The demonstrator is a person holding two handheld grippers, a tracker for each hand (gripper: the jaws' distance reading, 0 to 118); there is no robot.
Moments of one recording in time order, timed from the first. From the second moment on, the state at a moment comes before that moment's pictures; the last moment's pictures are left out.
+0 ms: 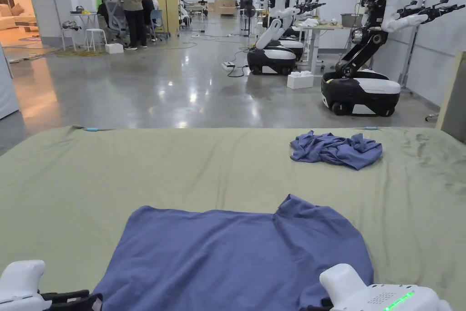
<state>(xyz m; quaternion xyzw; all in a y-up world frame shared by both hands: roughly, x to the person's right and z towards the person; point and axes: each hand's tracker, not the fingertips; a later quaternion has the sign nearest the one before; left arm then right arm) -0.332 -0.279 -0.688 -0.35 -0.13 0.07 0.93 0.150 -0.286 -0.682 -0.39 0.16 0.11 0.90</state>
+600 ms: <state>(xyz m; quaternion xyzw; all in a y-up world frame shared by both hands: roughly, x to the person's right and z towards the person) -0.260 -0.223 -0.572 -0.08 -0.07 0.01 0.99 0.199 -0.226 -0.531 -0.09 -0.03 -0.01 1.00</state>
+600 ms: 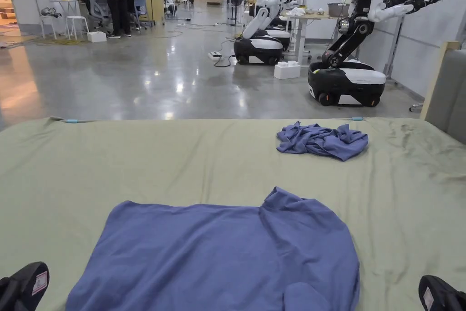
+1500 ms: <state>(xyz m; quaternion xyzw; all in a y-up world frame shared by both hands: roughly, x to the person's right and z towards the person) -0.293 -0.245 -0.667 -0.14 -0.06 0.04 0.99 0.282 -0.364 -0.995 -0.47 -0.01 -0.08 0.88</state>
